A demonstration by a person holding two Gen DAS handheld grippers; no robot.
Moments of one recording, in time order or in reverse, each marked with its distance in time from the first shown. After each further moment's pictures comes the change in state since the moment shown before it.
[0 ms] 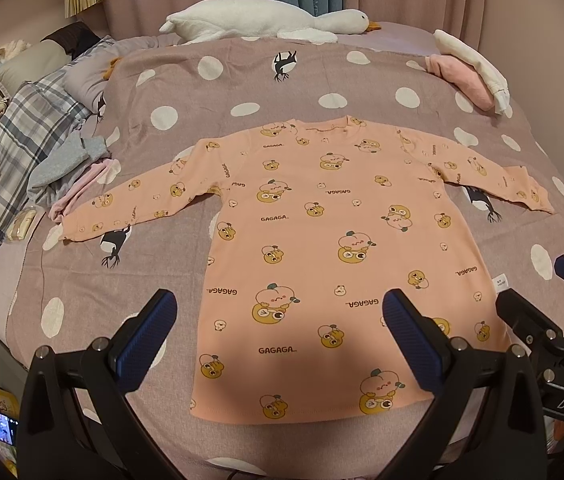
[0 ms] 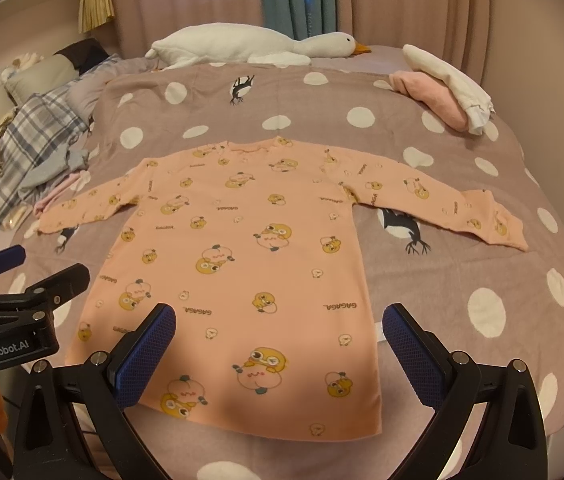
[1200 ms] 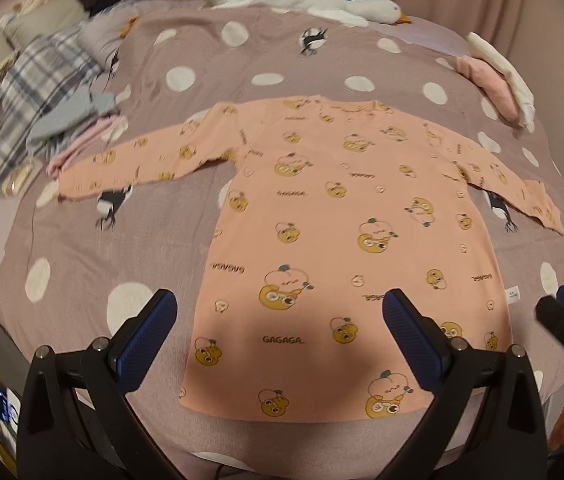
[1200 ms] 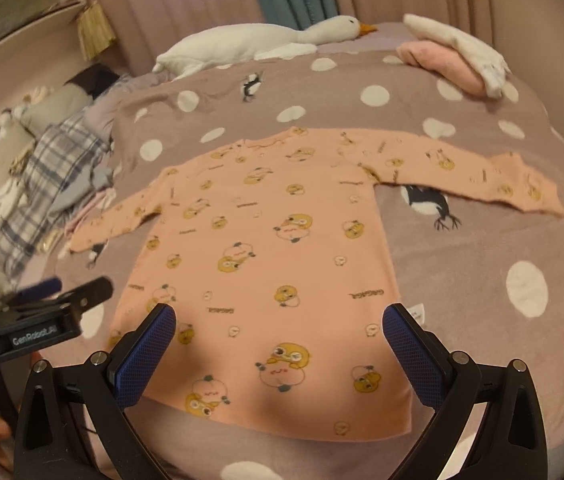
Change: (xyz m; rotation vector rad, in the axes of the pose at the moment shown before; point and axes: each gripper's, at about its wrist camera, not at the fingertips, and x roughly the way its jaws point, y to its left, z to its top) left arm 0.028 0.024 -0.009 -0.137 0.092 -0.006; right arm 0.014 -0.027 -0.013 0.132 0.022 0.170
